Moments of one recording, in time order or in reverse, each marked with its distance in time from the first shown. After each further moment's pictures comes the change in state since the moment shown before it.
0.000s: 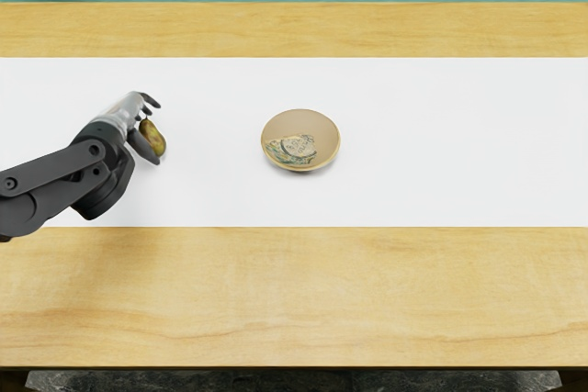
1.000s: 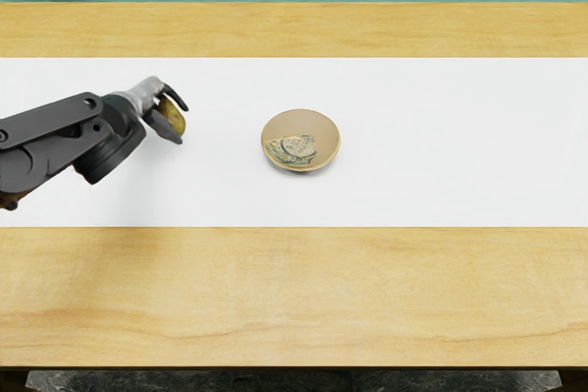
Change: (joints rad) left arm -0.145 -0.021 0.044 0.000 -0.268 -0.098 0.000; right arm 0.000 0.000 0.000 0.000 0.000 0.000 0.000
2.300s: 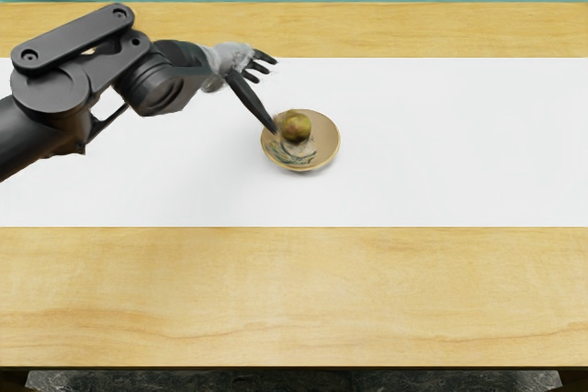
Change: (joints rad) left arm -0.156 -0.149 -0.186 0.167 -0.302 -0.335 -0.001; right arm 0.000 0.000 0.000 0.000 0.000 0.000 0.000
